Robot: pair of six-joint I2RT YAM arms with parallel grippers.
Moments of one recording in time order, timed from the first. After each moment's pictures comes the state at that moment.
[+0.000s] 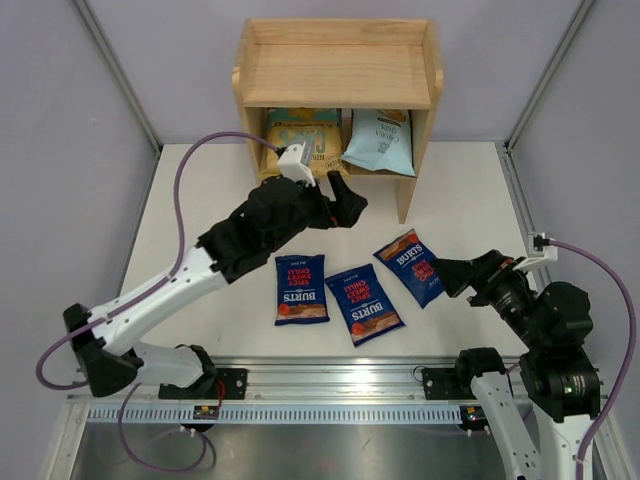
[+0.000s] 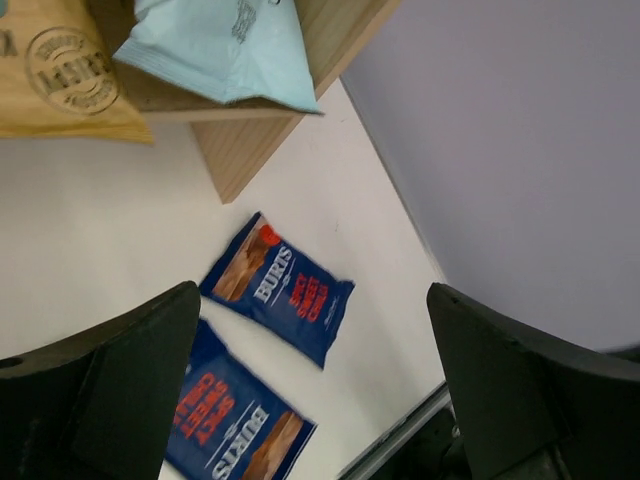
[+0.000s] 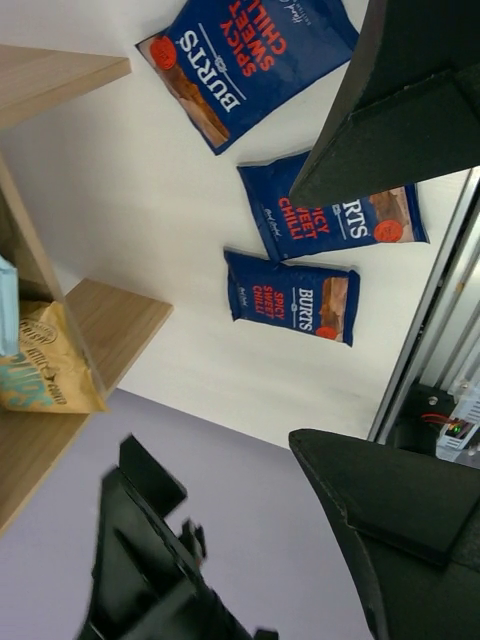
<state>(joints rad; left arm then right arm) -0.91 1.35 1.38 -0.27 -0.21 -0.67 0.10 0.34 0.98 -0.76 -0.35 0.68</state>
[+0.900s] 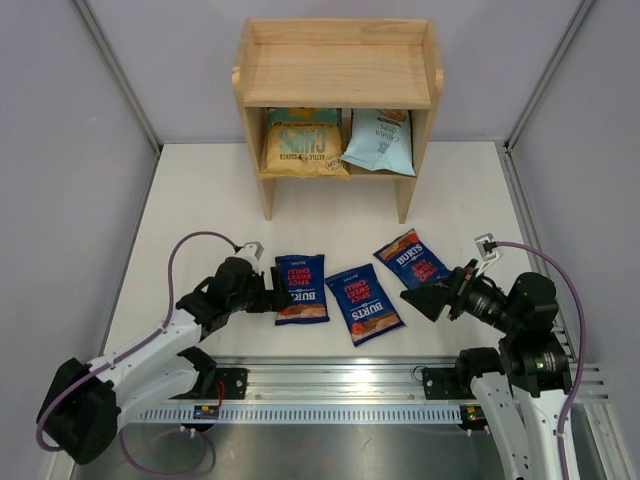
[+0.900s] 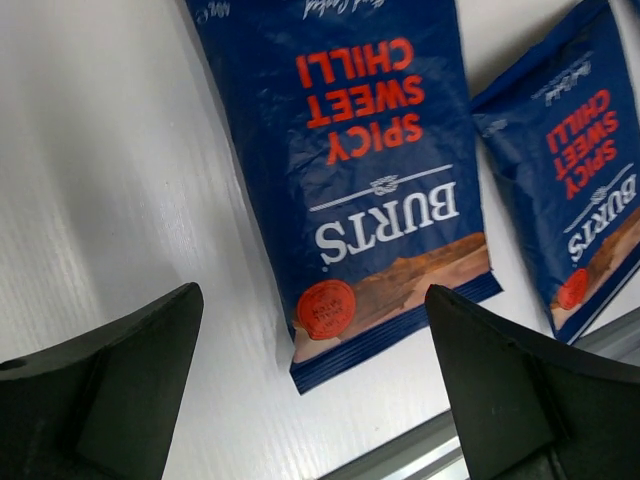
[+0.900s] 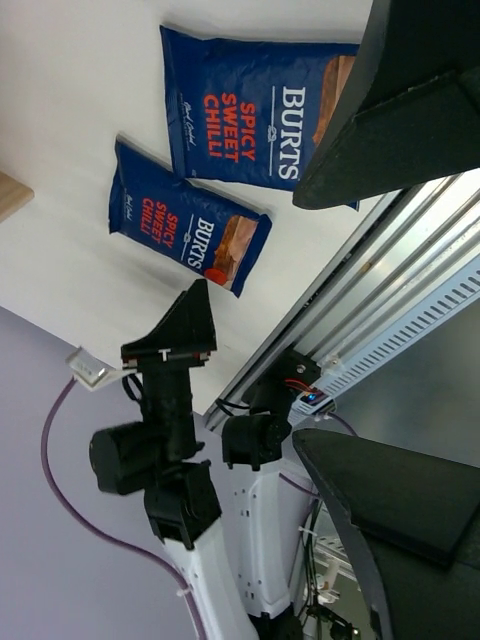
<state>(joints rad) -0.59 0.87 0.40 -0.28 0.05 -0.58 0.10 0.31 0.71 -0.61 -0.79 0.61</state>
